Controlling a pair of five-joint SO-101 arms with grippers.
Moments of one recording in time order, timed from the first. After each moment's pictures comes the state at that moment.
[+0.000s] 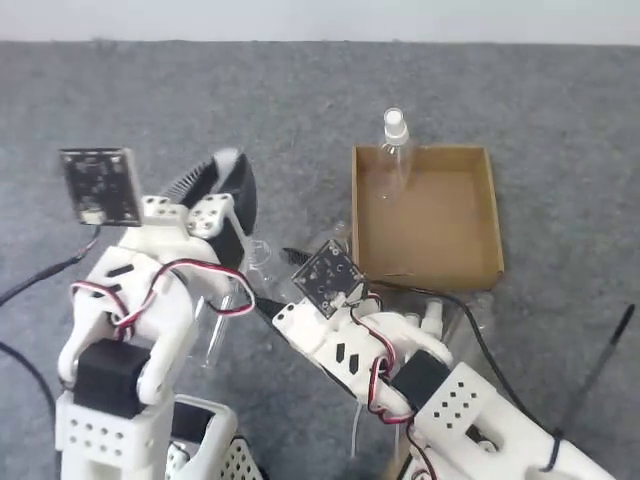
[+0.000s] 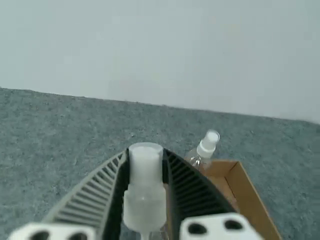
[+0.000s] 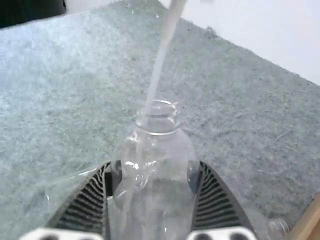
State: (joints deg) left arm 8.3 -63.9 36.1 60.5 21.1; right arm -52.0 -58.3 72.3 17.1 0.4
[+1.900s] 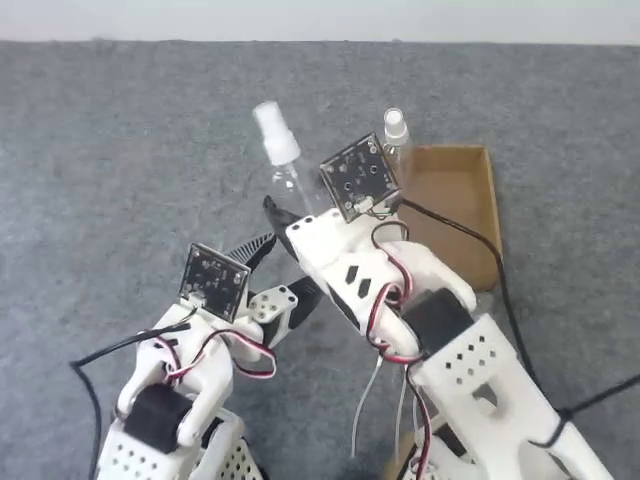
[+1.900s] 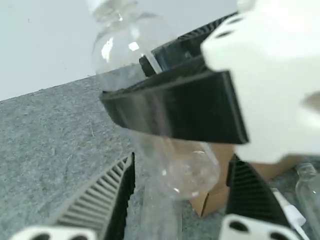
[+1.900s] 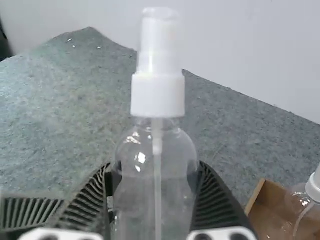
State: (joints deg) left arm 19.3 -93.7 75.1 53.8 3.2; right arm -40.4 -45.2 38.9 37.6 -1.7
